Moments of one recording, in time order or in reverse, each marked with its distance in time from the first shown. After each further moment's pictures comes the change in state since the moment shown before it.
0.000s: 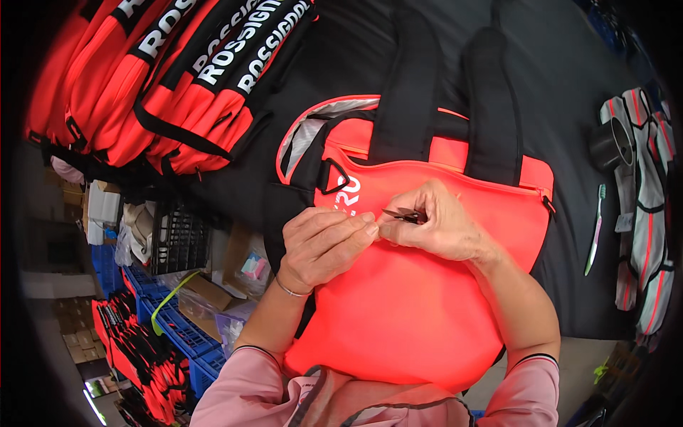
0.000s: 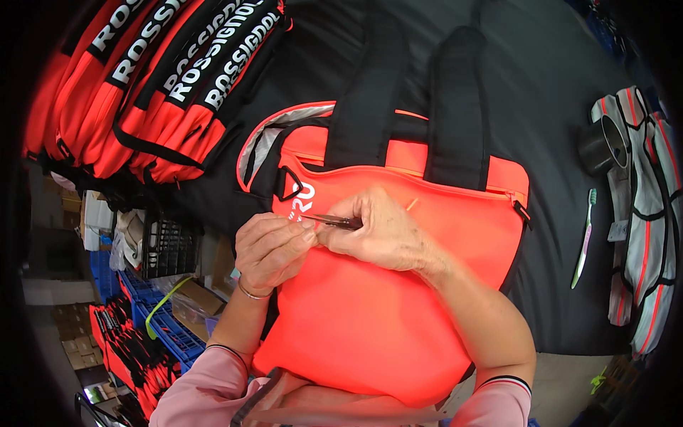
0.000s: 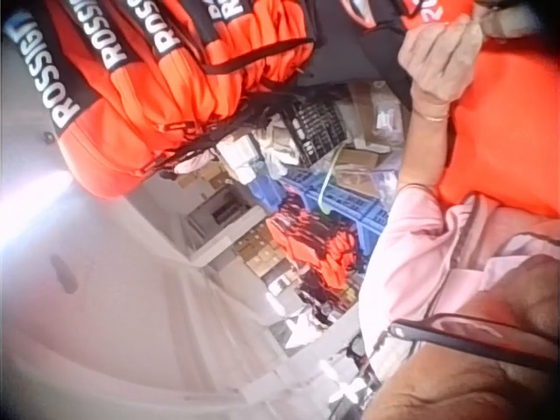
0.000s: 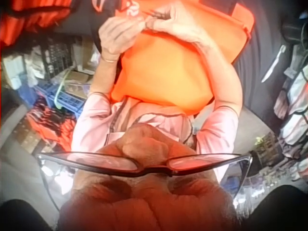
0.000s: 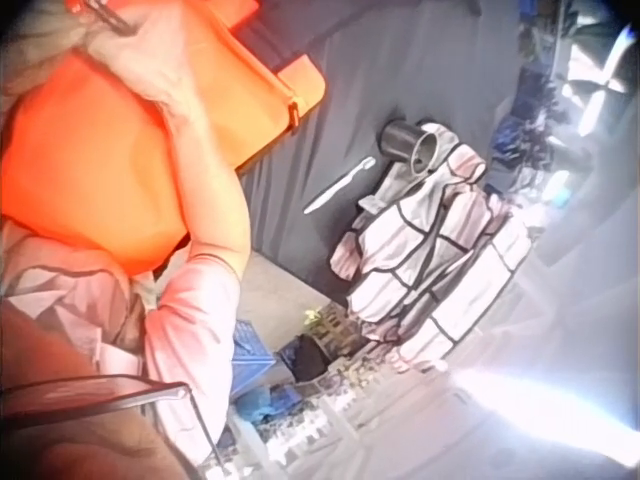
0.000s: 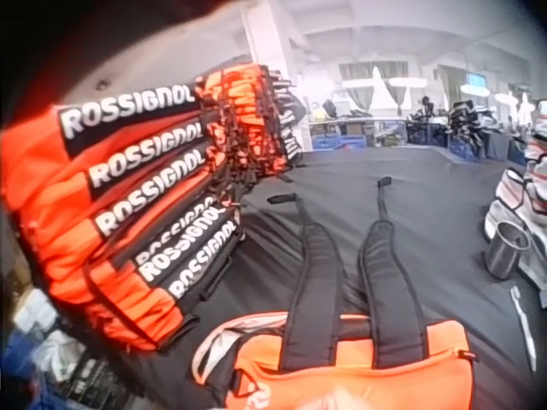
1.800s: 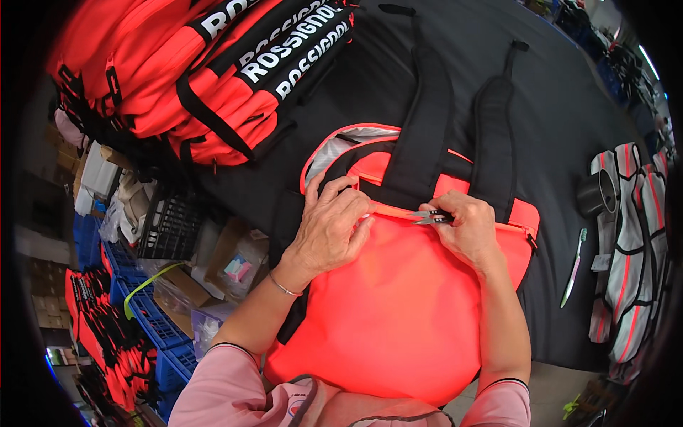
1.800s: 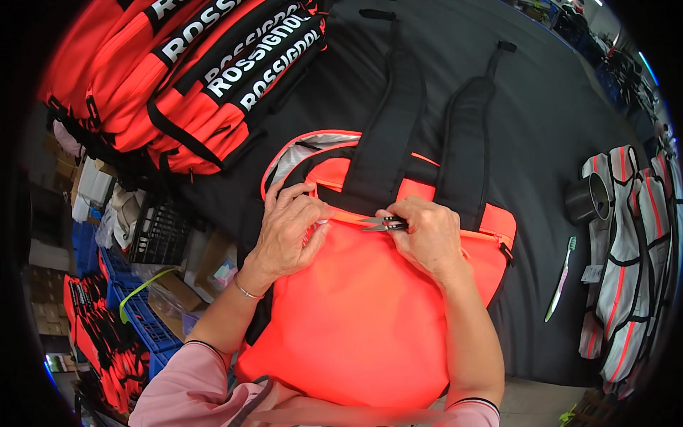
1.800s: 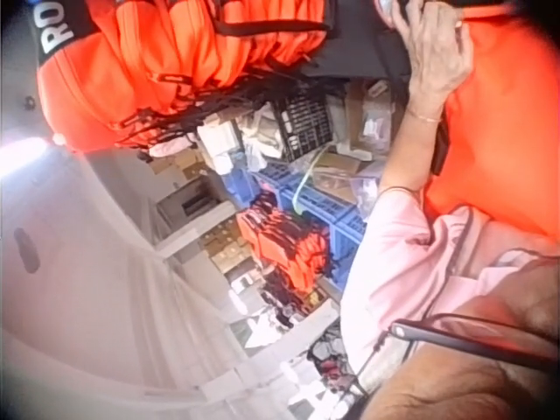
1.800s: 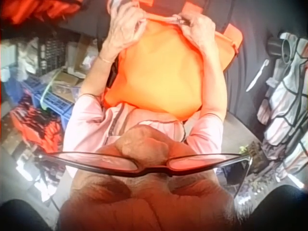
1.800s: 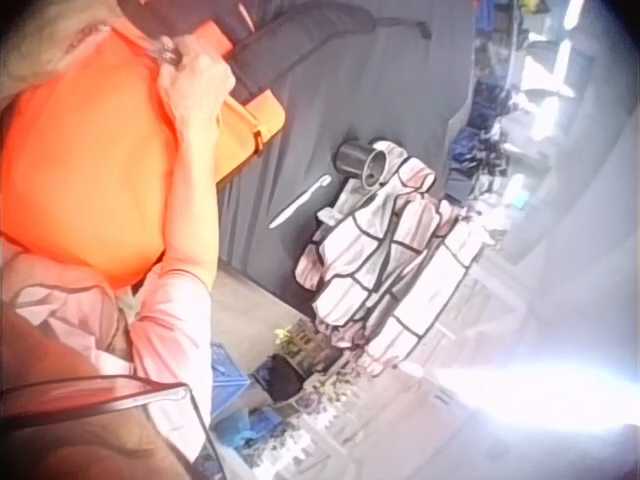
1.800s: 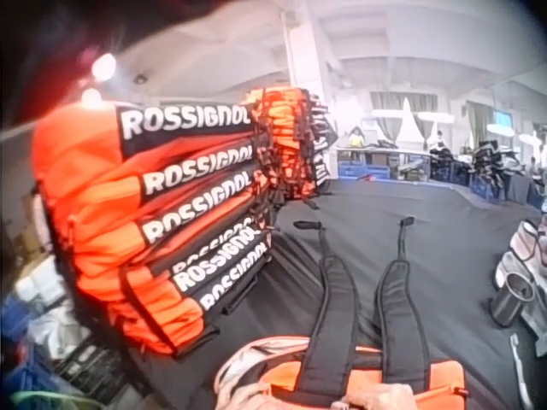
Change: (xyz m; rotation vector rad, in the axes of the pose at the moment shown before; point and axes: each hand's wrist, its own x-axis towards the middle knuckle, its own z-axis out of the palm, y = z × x) left_hand 0.008 -0.015 -0.002 0.029 -0.362 -0.414; right_hand -0.001 0.016 -0.032 -0.936 0.541 -0.389
